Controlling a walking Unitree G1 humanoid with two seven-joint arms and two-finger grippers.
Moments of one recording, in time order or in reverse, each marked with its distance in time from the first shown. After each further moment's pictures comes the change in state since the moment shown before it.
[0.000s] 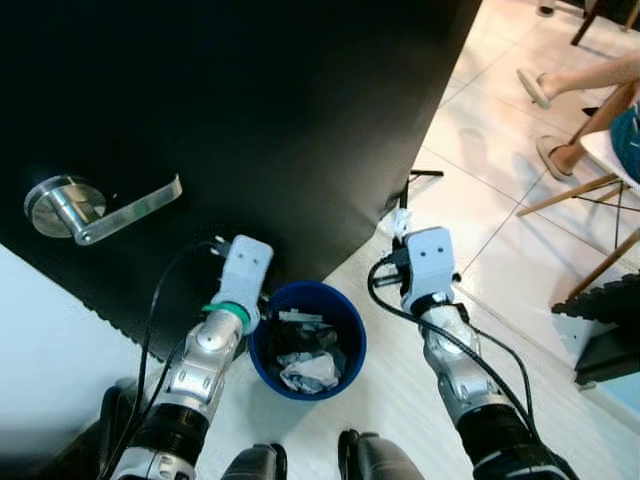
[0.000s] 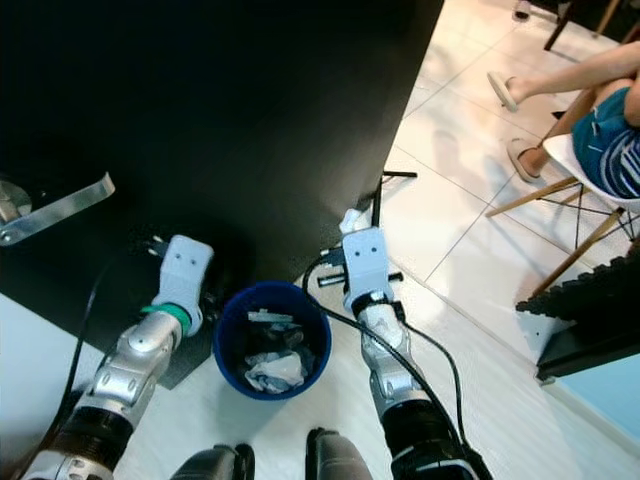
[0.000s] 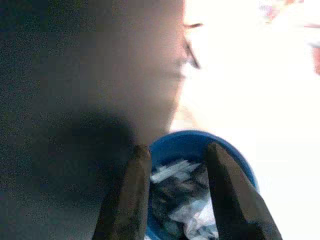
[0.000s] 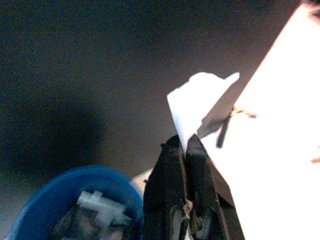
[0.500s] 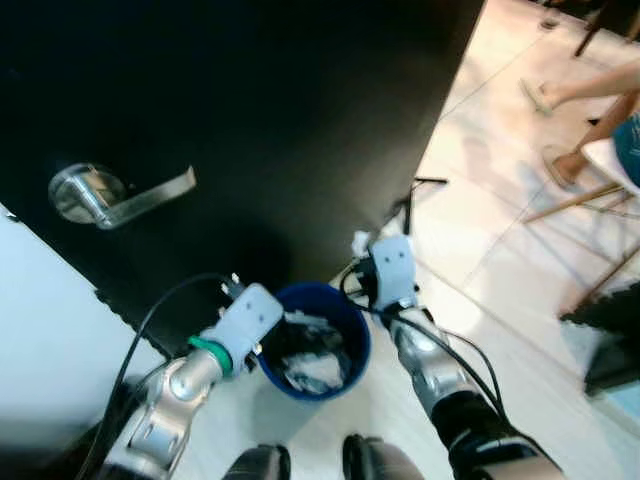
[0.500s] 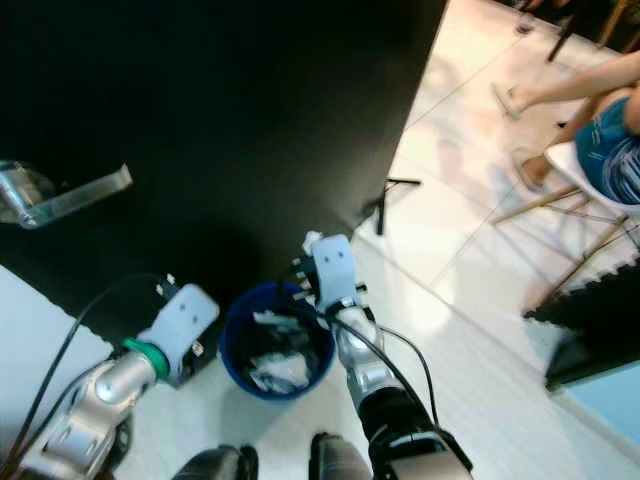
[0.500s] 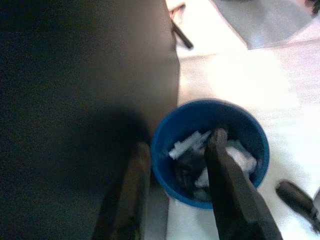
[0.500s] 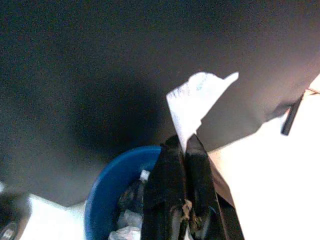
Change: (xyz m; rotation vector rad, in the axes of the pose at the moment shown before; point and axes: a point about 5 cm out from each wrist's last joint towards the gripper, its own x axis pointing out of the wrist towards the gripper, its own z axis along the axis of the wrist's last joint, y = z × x) left arm -0.052 -0.003 0.003 0.273 -0.040 -0.100; right arm 0.016 0.025 -0.007 0.107 0.097 0.133
